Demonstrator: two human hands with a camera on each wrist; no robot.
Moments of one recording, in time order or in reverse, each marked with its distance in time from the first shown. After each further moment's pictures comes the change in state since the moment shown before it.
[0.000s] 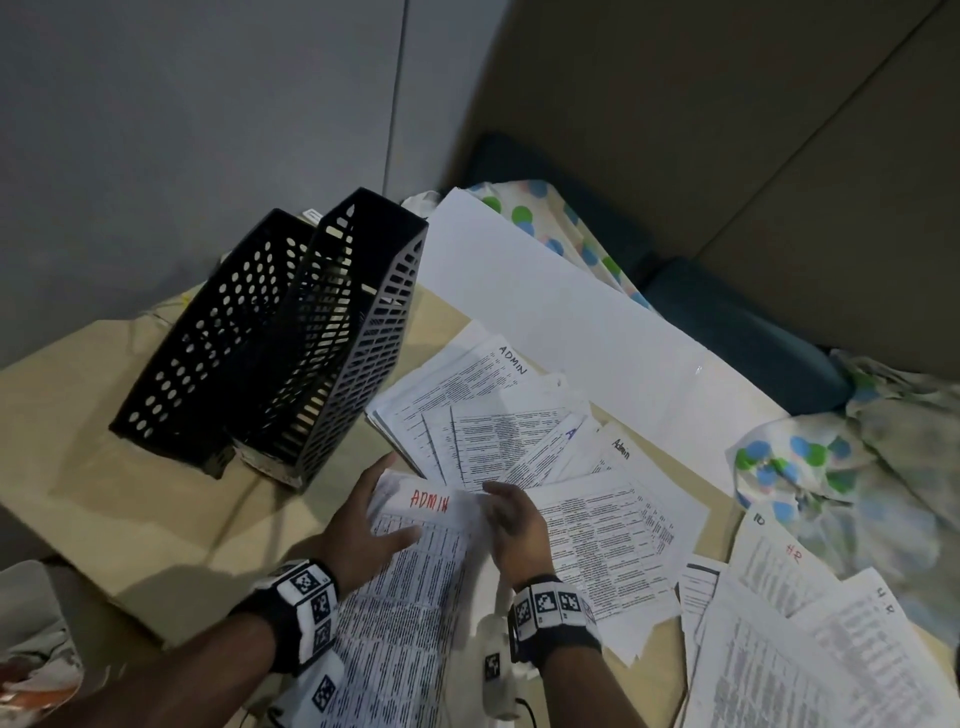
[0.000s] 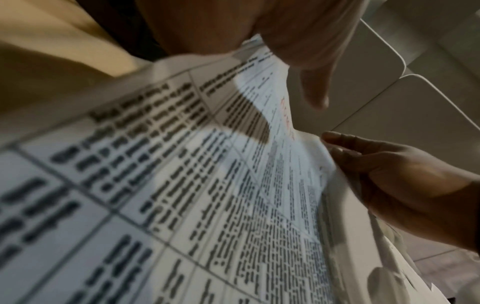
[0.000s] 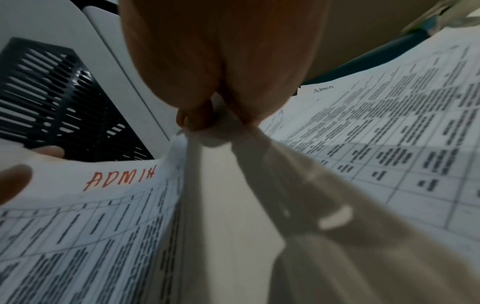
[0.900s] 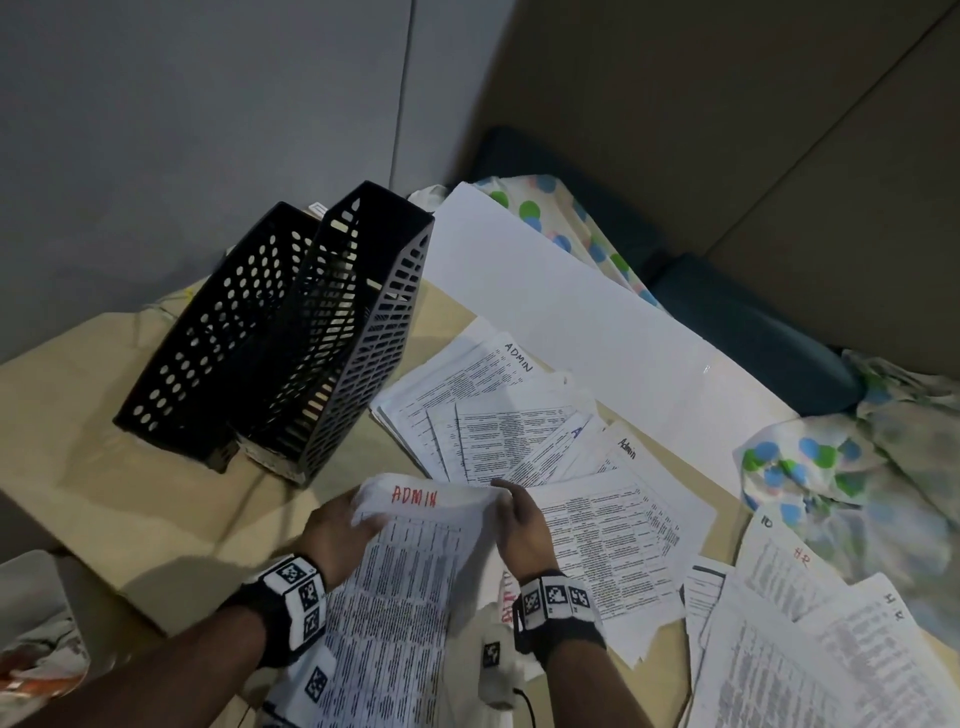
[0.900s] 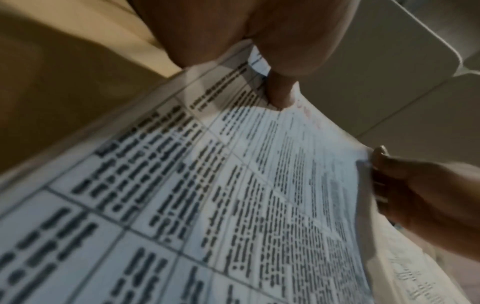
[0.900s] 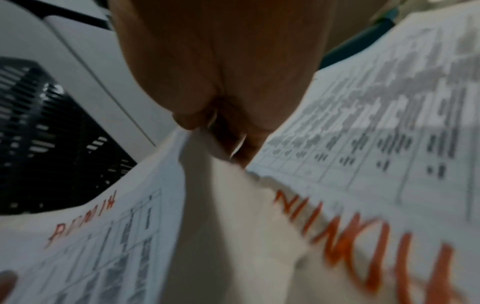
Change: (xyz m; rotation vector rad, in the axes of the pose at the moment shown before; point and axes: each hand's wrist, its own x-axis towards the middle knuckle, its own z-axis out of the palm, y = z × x) left_hand 0.005 -0.012 -0.022 0.381 0.147 -0.229; right_hand 0.013 0.012 0.000 -0.164 -0.024 -0.012
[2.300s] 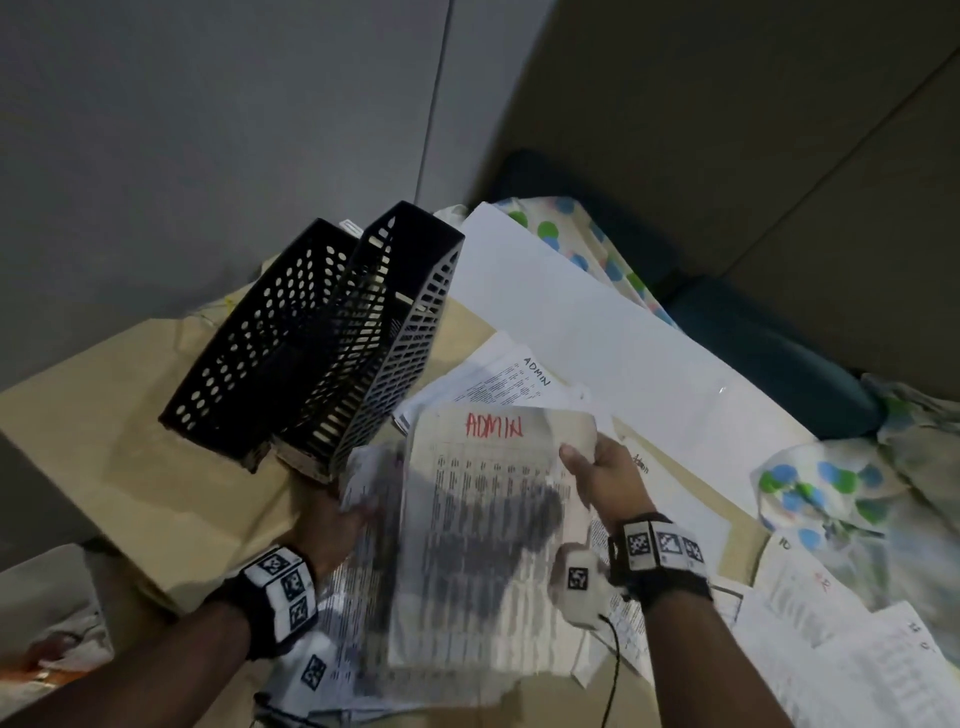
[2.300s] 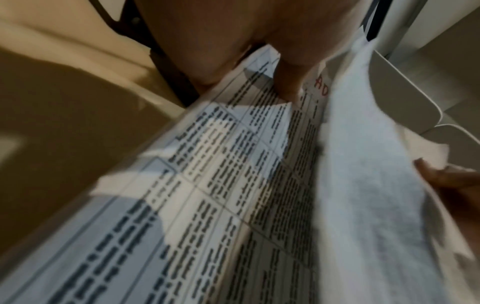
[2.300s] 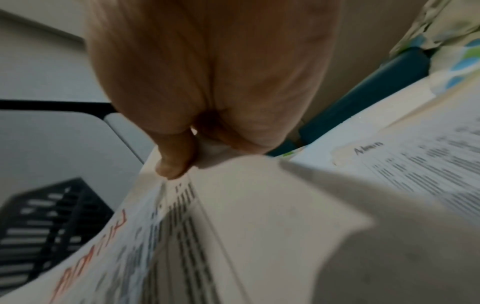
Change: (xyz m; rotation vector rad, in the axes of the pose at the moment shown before) left_hand -0.017 0.021 -0.034 -0.205 0.170 0.097; right_hand 0.023 -0.089 -0.091 0.123 -0.075 -0.118
